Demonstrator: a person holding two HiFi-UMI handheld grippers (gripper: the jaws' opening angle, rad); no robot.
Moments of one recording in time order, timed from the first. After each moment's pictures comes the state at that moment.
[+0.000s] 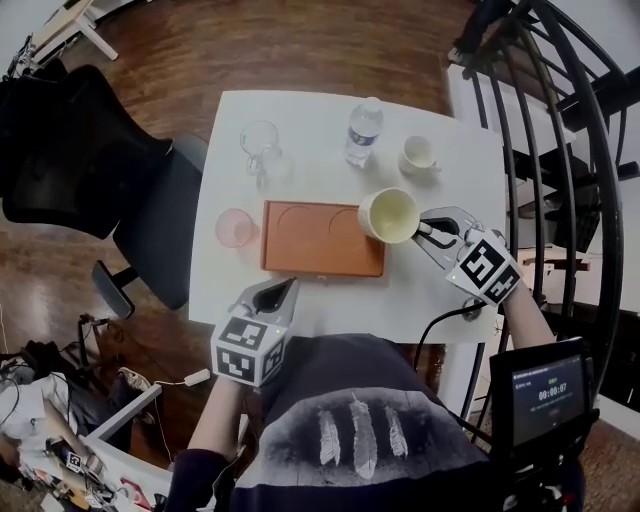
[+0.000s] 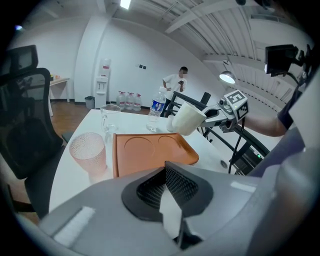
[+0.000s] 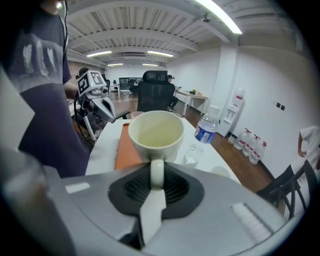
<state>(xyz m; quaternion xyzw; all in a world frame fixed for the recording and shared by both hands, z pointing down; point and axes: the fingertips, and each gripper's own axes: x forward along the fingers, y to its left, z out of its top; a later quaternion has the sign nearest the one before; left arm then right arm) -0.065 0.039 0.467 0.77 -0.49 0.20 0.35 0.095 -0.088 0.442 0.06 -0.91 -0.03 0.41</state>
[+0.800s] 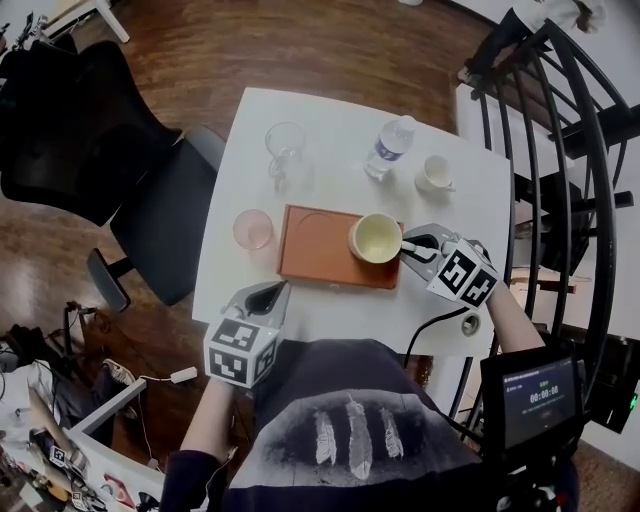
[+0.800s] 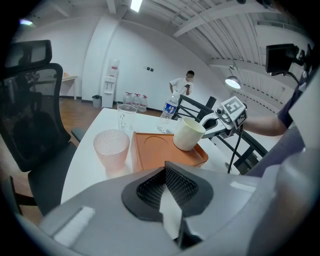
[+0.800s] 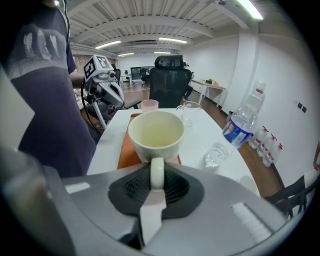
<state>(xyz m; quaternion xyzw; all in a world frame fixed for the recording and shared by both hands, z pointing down) -0.120 0.045 0.471 0.76 -0.51 0.18 0.36 0.043 -0.068 0.483 -0.02 -0.89 -0.03 0.46</state>
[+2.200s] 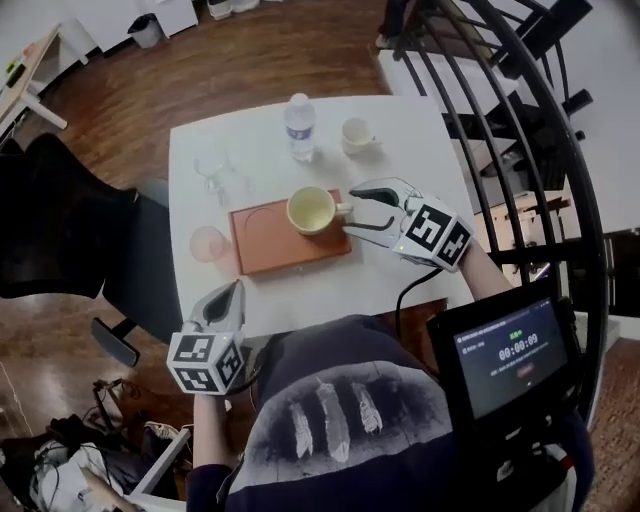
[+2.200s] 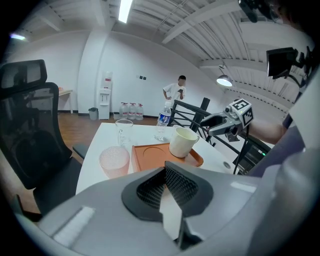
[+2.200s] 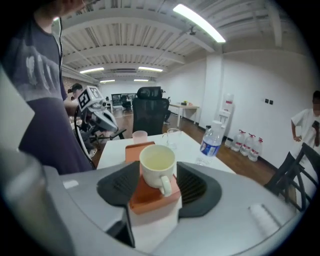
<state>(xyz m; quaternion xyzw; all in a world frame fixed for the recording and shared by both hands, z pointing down) -0.128 0.048 0.426 0.78 -0.52 0.18 0.30 0.052 -0.063 0.401 0.11 -0.94 0.00 0.32</state>
